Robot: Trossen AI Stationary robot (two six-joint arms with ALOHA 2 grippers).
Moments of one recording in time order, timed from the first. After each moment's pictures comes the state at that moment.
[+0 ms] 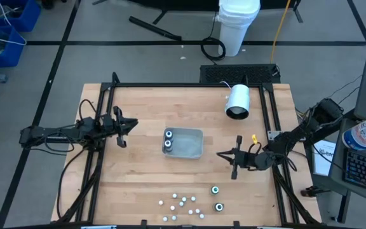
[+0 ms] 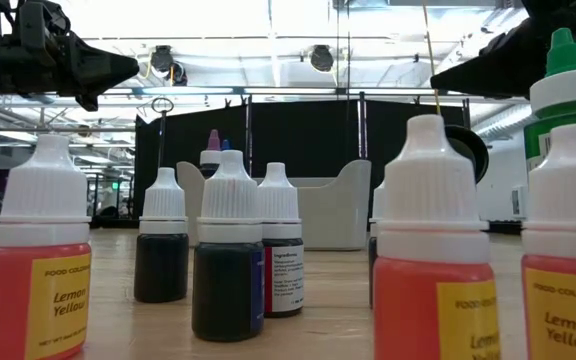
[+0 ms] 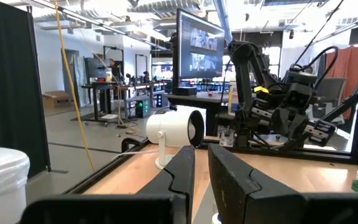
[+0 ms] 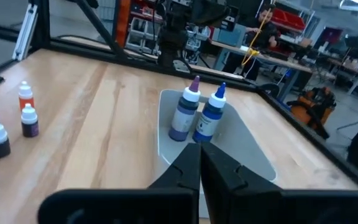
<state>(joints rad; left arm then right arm) 0.04 0.20 0.01 0.39 -0.18 0.02 0.62 1.26 0.28 0.79 0.81 -0.11</state>
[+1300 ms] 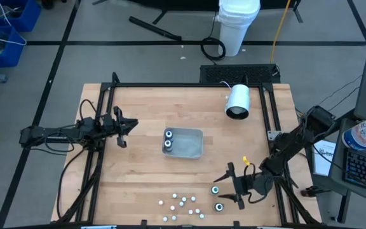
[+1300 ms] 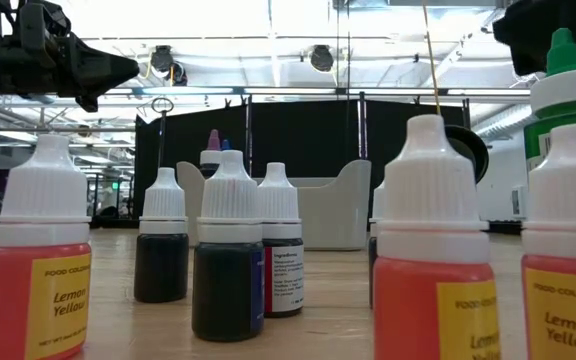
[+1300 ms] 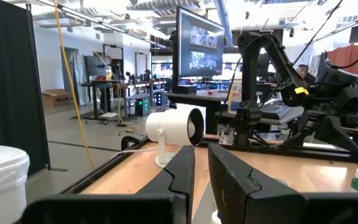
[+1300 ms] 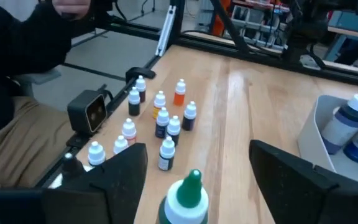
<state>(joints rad) 0.04 0.20 0.01 0.39 -0.18 0.02 0.83 1.49 0.52 0.65 0.60 0.10</state>
